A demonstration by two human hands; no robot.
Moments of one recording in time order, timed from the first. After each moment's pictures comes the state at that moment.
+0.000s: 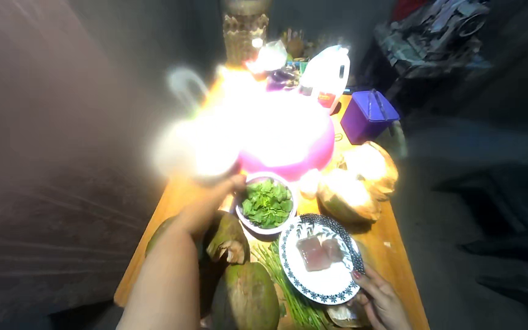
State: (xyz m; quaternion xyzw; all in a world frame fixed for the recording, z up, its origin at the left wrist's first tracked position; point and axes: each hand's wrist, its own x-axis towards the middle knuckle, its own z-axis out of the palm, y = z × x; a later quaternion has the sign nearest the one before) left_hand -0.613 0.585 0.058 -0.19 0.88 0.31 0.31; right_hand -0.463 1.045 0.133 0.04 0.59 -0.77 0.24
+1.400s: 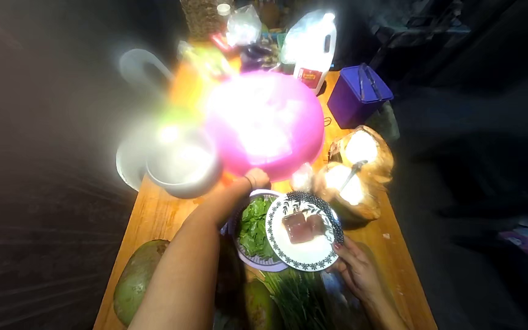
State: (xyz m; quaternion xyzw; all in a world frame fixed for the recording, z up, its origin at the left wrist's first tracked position) left_hand -0.708 0.675 0.024 0.21 0.93 -0.03 0.31; right_hand -0.527 0.987 0.092 0.08 0.55 -0.80 0.20
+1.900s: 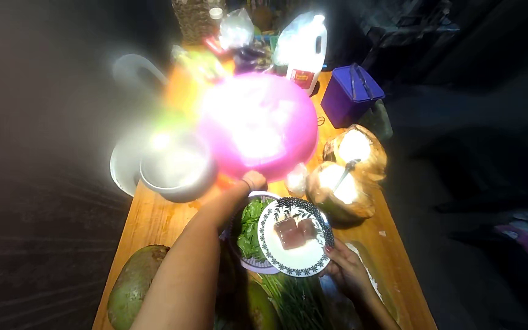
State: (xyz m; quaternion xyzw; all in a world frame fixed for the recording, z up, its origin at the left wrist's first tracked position) left_hand -0.713 0.686 0.016 0.16 0.93 -0.01 0.32; right_hand -0.523 0.989 0.083 0.09 0.55 -0.80 0.23
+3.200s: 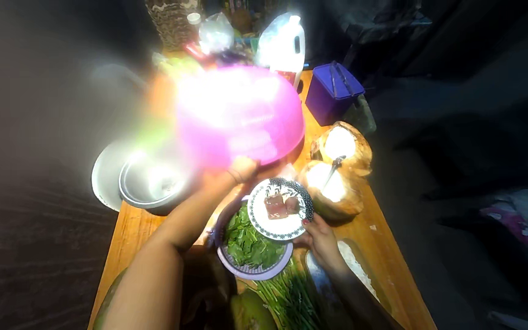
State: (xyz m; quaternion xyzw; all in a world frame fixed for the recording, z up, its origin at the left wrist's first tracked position) left_hand -0.724 0.683 0.102 0.16 0.97 0.06 0.18; right_hand -0.575 0.945 0.075 0.15 0.58 -0.78 0.18
